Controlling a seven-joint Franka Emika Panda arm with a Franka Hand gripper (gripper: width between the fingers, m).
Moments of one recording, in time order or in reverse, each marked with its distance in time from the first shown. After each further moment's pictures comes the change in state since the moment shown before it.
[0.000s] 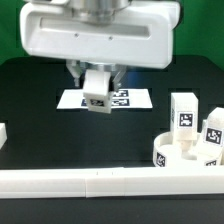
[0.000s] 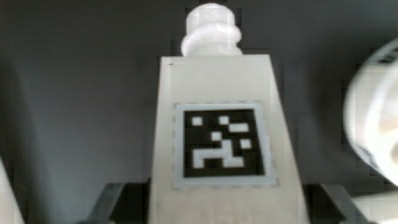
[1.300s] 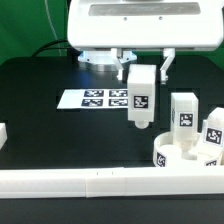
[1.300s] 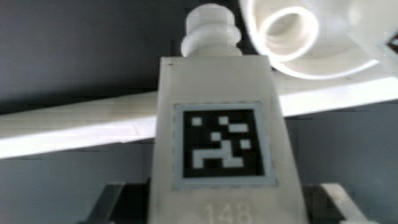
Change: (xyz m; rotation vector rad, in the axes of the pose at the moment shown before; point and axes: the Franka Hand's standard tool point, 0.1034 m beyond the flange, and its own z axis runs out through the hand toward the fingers) arm 0.016 -0.070 -0.026 0.091 0.566 -0.039
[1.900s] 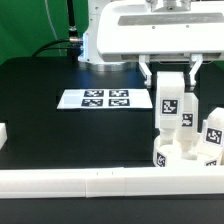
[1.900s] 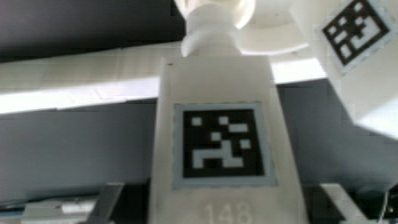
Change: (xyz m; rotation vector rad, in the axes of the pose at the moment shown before) arm -0.019 -0.029 0.013 0.014 0.169 -0.046
